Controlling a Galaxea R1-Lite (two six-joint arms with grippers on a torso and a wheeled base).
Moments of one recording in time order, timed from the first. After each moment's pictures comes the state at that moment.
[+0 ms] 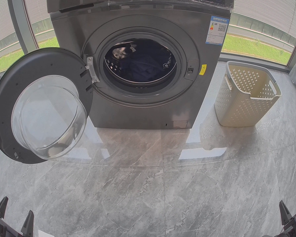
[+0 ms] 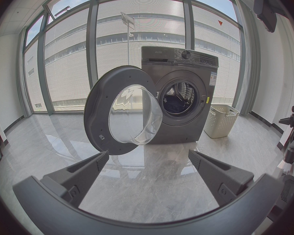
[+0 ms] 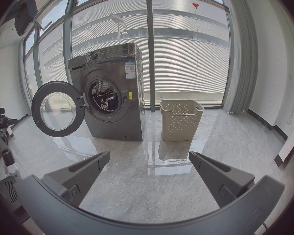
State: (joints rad) left arm 0.00 0.01 -0.02 0.00 -0.03 0.01; right arm 0.01 0.02 -0.02 0.03 0.03 0.01
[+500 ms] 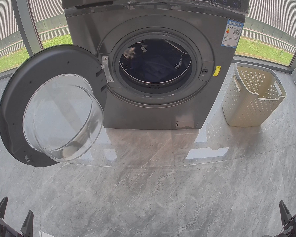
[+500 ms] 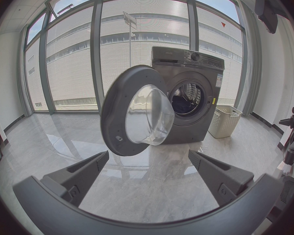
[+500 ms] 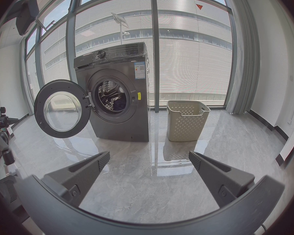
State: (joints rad) left arm 0.00 0.01 -0.02 0.00 -0.02 0.00; right arm 0.01 0.01 -0.02 0.02 0.03 0.00
